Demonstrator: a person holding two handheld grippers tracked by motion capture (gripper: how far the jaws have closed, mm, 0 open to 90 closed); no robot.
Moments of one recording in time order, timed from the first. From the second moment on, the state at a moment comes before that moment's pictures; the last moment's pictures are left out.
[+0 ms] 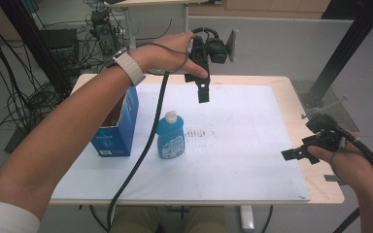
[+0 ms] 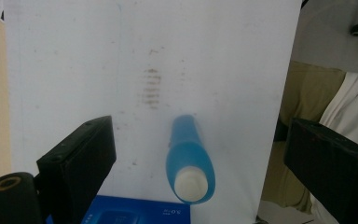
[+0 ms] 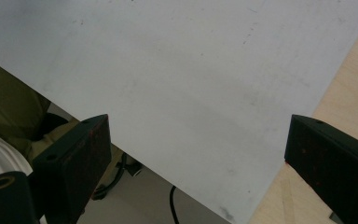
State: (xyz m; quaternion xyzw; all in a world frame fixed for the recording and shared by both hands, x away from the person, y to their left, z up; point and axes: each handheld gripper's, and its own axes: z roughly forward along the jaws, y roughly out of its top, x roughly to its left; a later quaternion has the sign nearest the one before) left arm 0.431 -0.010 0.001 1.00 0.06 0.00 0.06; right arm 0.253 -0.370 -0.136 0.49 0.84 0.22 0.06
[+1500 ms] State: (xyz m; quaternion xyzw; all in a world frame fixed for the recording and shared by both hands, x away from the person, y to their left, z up) left arm 0.442 0.025 0.002 0.98 0.21 -0.01 0.04; right arm 0.256 -0.362 -0.133 0.48 0.85 0.22 0.06
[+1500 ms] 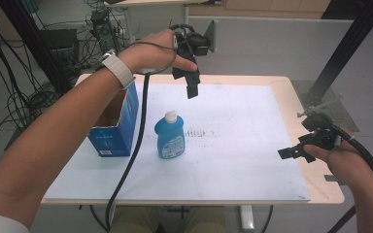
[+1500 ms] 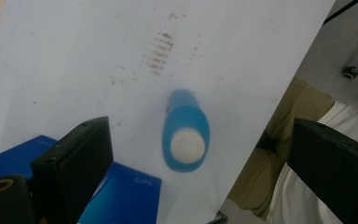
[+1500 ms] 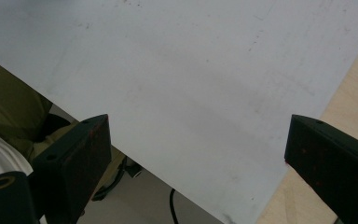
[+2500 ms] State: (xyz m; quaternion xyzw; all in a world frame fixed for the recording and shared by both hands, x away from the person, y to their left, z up) left arm 0.441 0.036 -0.025 0.98 0.20 -0.02 0.02; right arm 0.259 -0.358 -0.135 0.48 0.85 0.22 0.06
